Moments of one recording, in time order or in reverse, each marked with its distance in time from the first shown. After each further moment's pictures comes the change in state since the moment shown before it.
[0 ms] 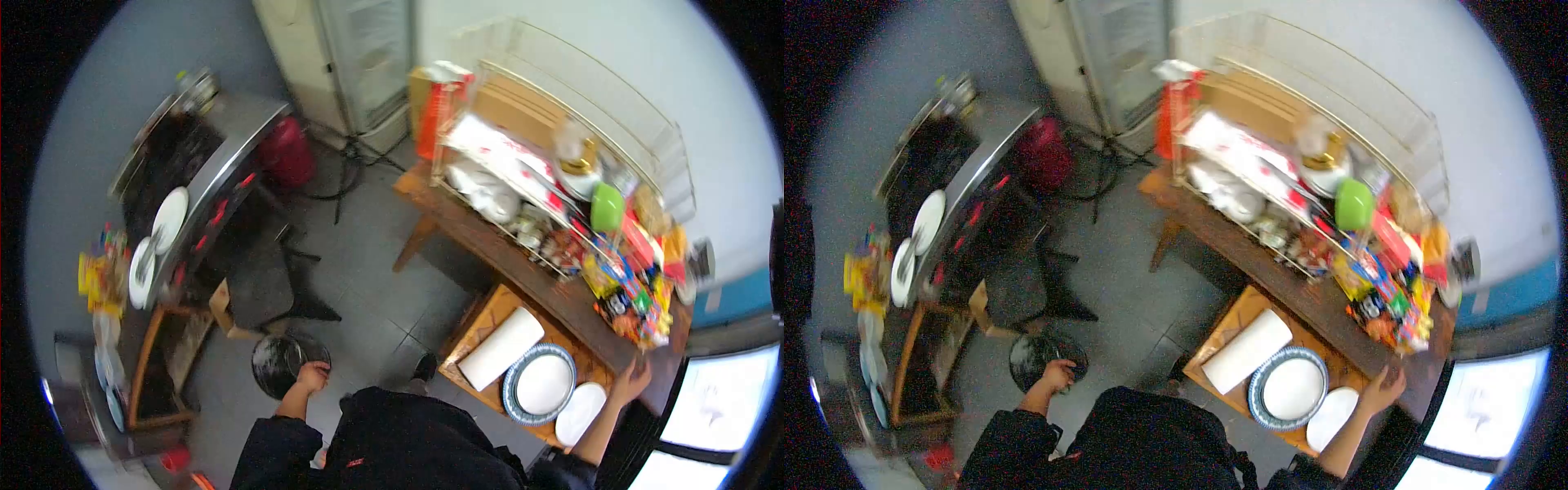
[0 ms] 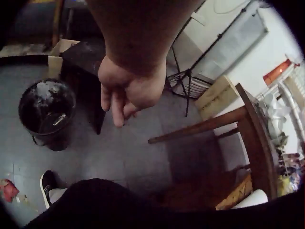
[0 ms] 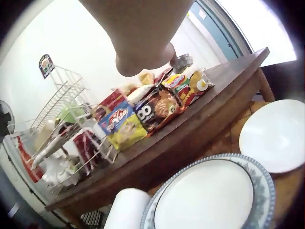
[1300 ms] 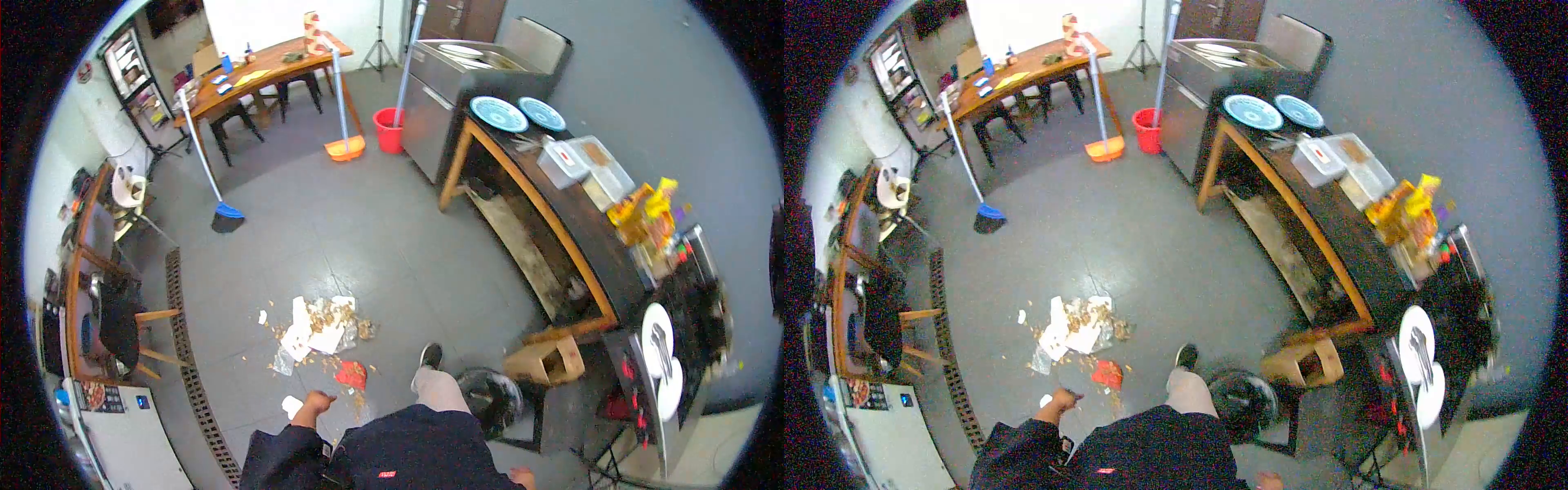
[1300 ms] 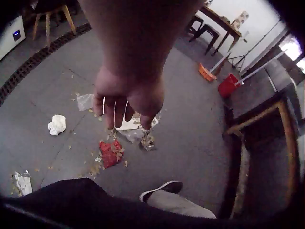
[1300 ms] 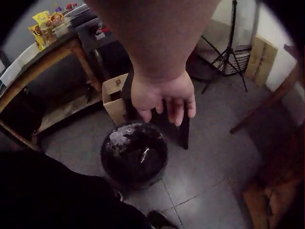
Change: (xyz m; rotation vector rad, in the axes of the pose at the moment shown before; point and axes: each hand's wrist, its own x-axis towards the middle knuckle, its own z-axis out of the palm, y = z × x) left_hand -0.310 -0.486 0.228 -0.916 0.471 -0.856; right_hand -0.655 -0.471 0.120 -0.439 -1.927 -1.328
